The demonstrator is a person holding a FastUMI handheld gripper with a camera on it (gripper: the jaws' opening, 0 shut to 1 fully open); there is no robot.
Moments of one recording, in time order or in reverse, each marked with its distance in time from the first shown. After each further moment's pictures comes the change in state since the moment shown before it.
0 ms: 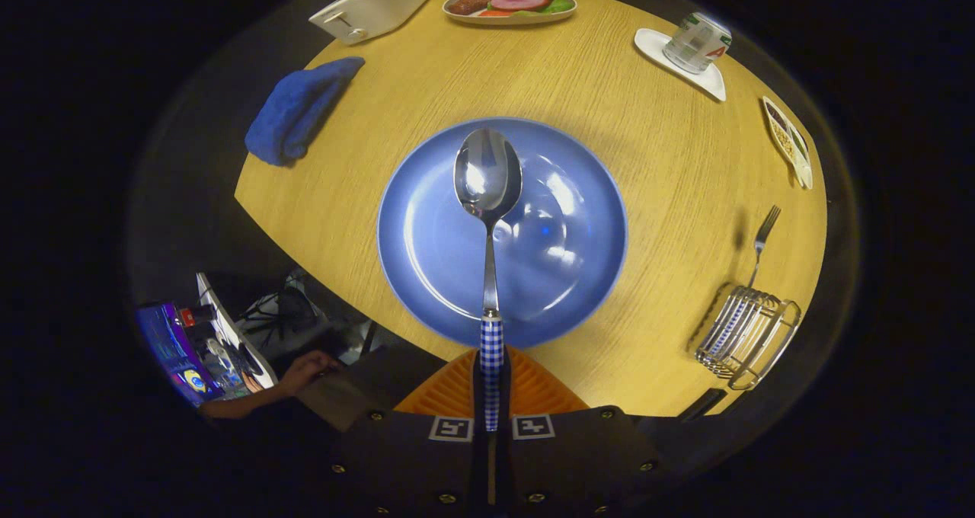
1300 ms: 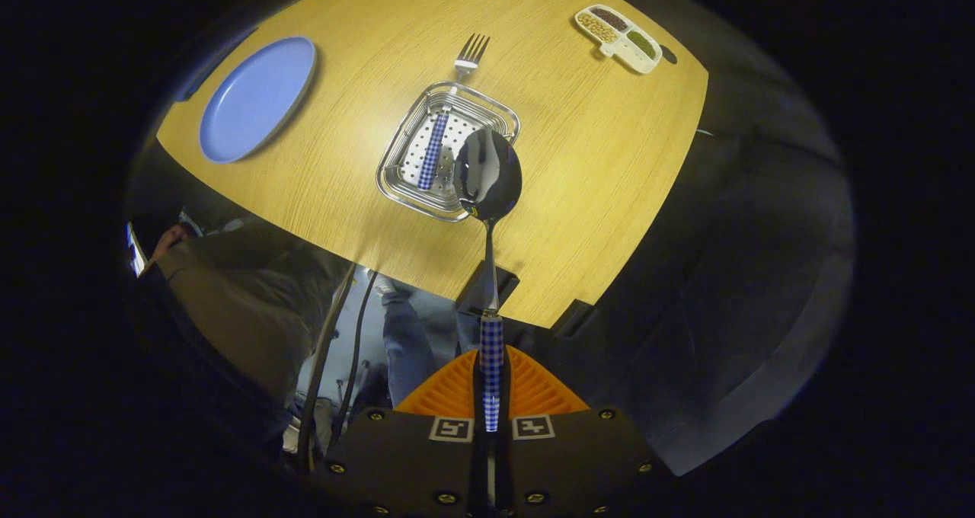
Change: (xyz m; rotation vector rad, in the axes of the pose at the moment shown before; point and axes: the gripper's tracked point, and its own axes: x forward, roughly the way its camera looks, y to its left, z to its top) arm -0.107 -0.257 -0.166 0.015 0.355 -0.392
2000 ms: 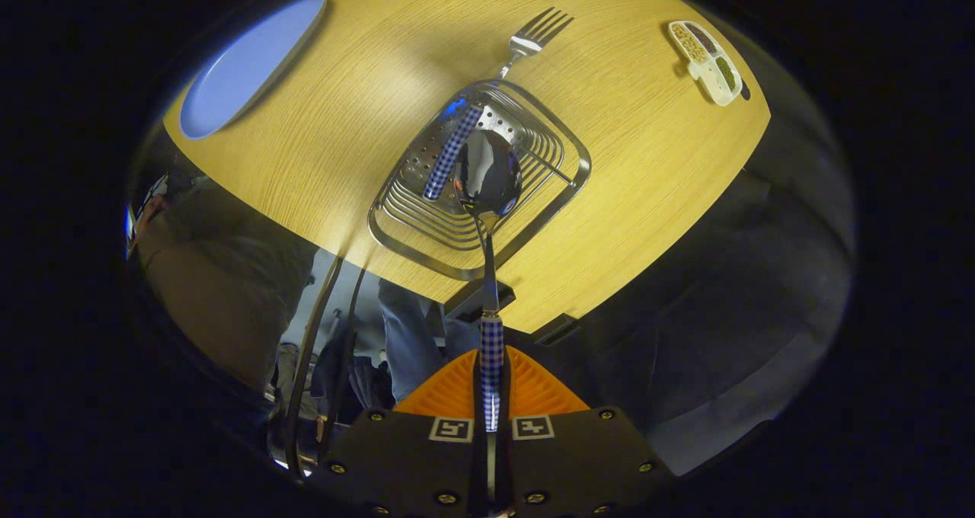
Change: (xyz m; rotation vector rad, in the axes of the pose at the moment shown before) arm 0.014 0.000 0.047 -0.181 0.184 -0.047
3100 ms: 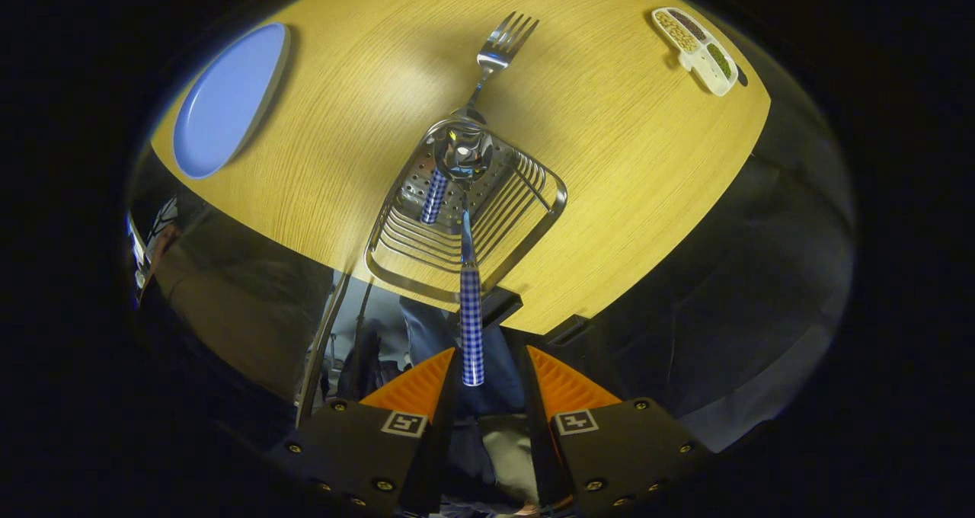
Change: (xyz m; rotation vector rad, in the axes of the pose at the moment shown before) arm -0.023 -0.006 0.007 0.071 -0.011 0.073
